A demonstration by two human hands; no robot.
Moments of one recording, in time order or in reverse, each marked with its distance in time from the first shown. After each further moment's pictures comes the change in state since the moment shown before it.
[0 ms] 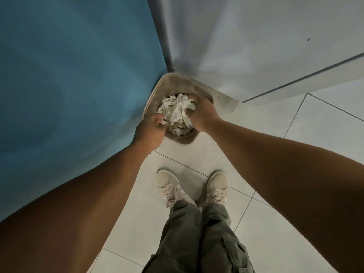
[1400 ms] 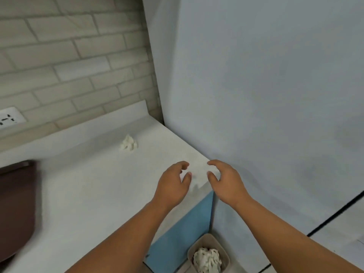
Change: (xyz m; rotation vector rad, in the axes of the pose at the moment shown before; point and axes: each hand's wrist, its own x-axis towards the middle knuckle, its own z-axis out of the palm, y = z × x) left_hand -0.440 0.308 -0.333 0.013 0.738 0.619; right_hand -0.386 -0.393 -0.300 -0.112 0.266 -0.896
